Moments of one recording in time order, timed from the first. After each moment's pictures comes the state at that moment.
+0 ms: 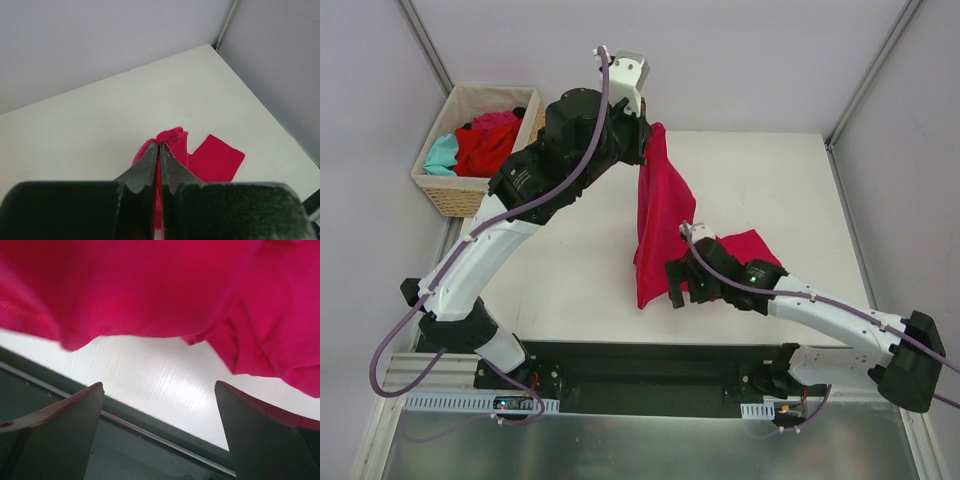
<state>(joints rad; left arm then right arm) -0.89 1.57 2.16 -0.79 -0.32 -0.17 0.95 1.12 0.85 -0.66 0.22 0.53</state>
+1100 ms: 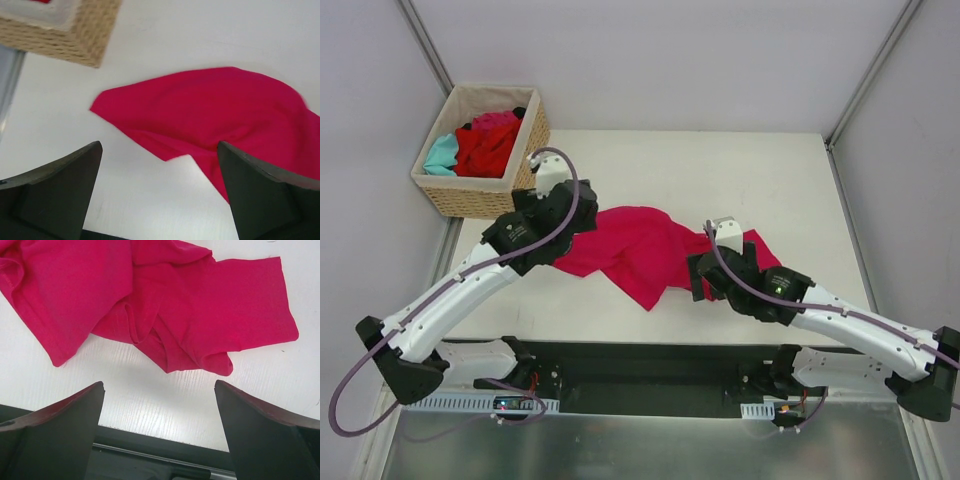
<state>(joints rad) -0.76 1.15 1.29 -0.95 -0.81 -0.61 1.08 1.00 0.92 -0.86 0.61 0.58</state>
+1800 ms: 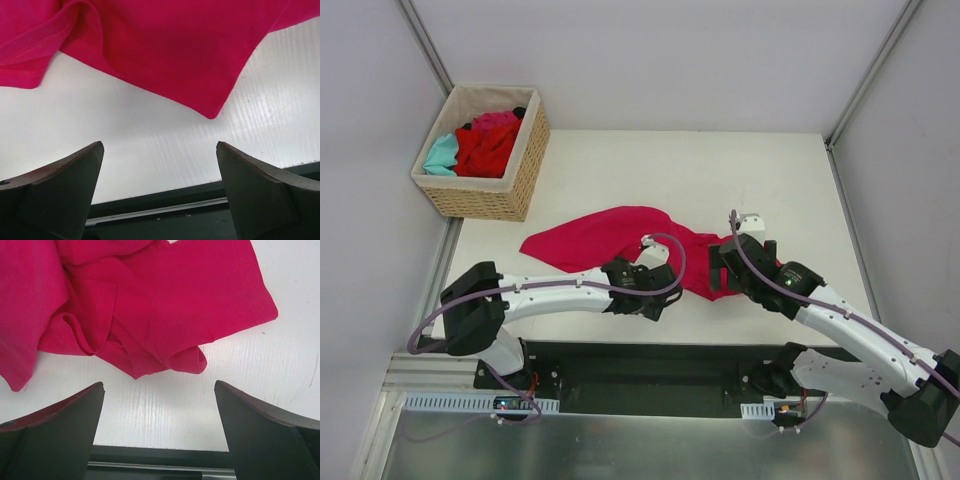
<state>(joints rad) -1.21 1.57 1.08 -0.80 -0.51 -0.72 0.82 0.94 0.81 -0.82 0.52 0.53</state>
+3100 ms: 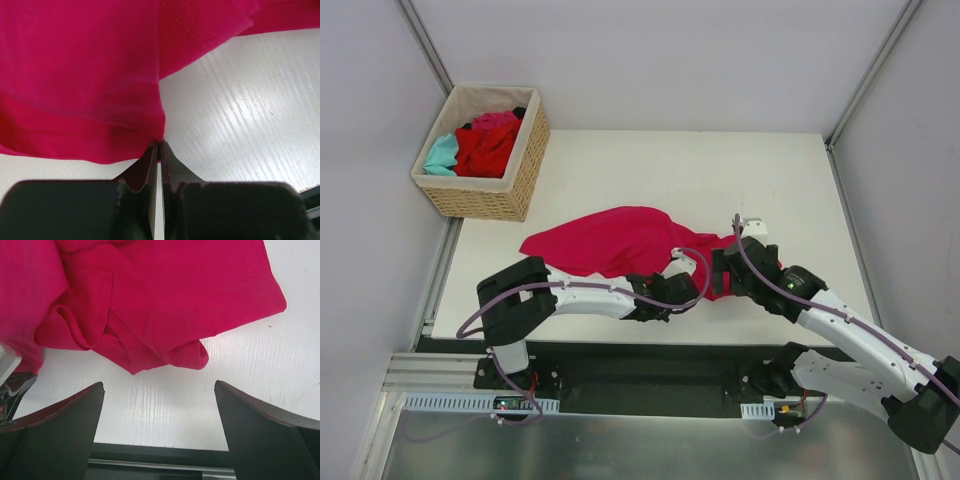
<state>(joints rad) -1.22 1.77 1.03 -0.37 -0.39 -0.55 0.78 0.91 0.76 -0.78 0.45 0.51</state>
